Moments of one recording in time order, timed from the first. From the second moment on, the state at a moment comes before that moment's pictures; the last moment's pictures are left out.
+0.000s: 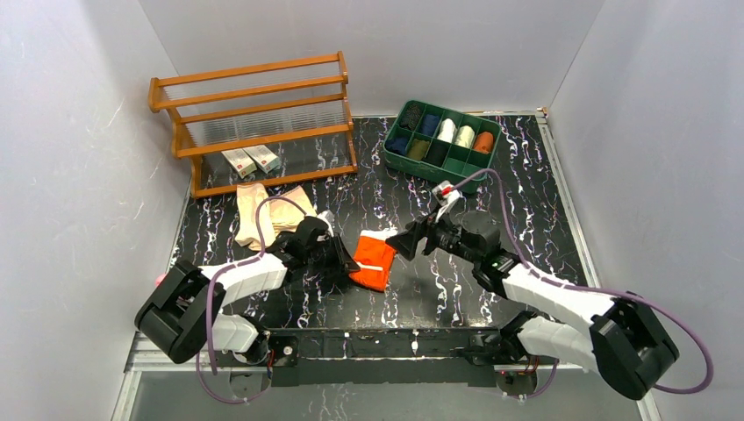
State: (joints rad) left arm -0.63 1.32 0.46 0.06 0.26 -0.90; right arm 0.70 1.05 0.42 0.44 -0.30 0.52
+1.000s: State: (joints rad) left arm -0.55 1.31 0.48 -0.13 0.37 -0.88; right arm 1.35 1.53 0.36 0.71 0.10 -0.71
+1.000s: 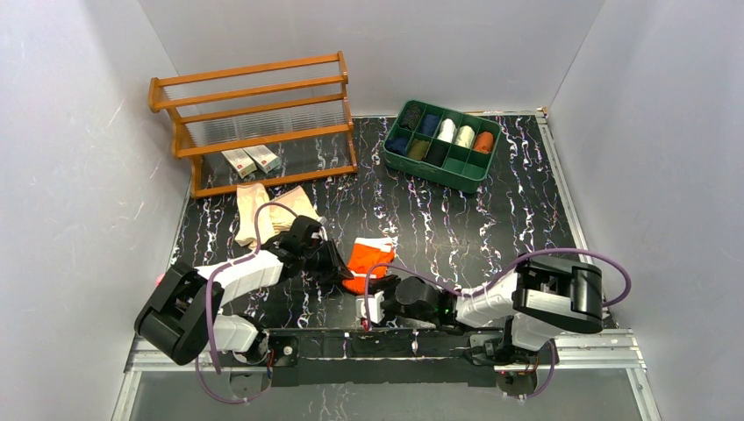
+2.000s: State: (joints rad) left arm -0.49 1.24 0.42 -0.11 0.40 -0.87; right arm 1.26 1.58 0.43 0.69 0.02 -0.58
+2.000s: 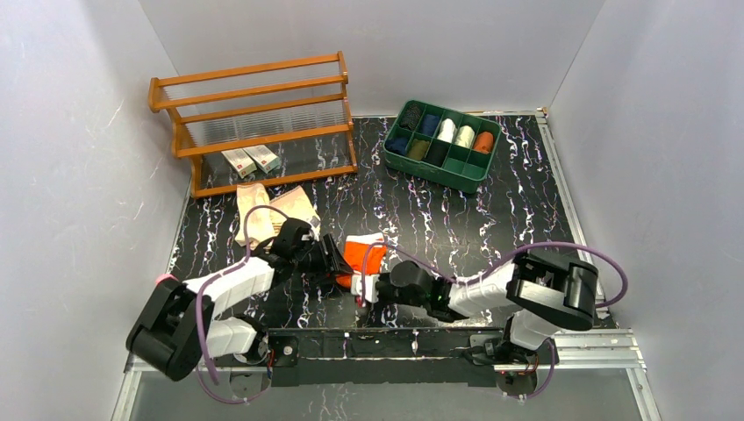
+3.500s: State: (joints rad) left arm -0.49 0.94 0.20 0.09 0.30 -0.88; right arm 0.70 1.94 0.69 0.60 -0.92 0.78
